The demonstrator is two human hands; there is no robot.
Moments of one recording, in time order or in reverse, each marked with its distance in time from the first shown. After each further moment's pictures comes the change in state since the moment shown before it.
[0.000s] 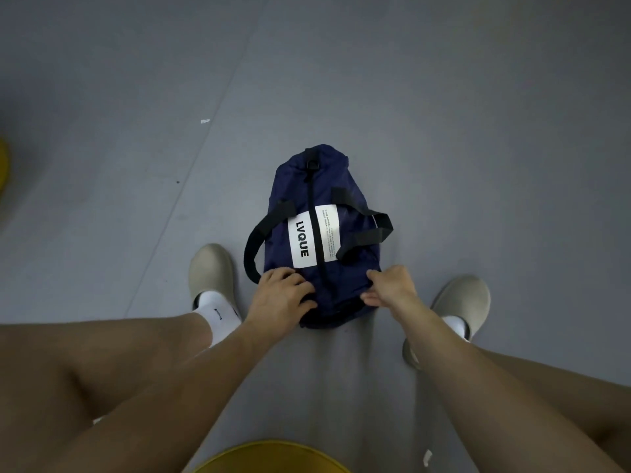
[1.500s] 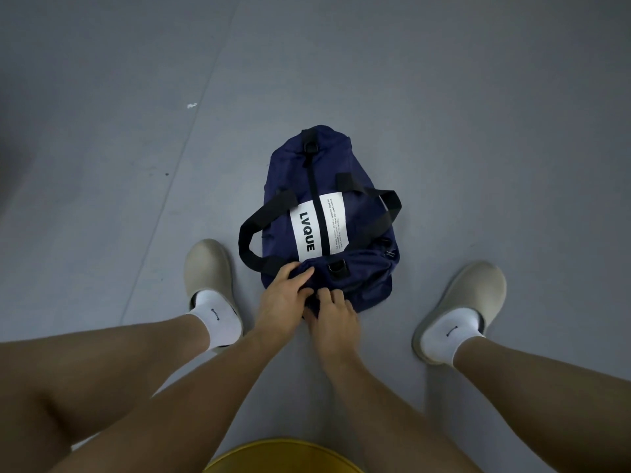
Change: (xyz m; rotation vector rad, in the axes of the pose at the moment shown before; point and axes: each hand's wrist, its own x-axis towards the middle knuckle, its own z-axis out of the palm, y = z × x) left_hand 0.014 0.007 0.039 -0.380 -0.040 -0.369; right_hand -0.021 0.082 0.118 -0.713 0.196 -0.592
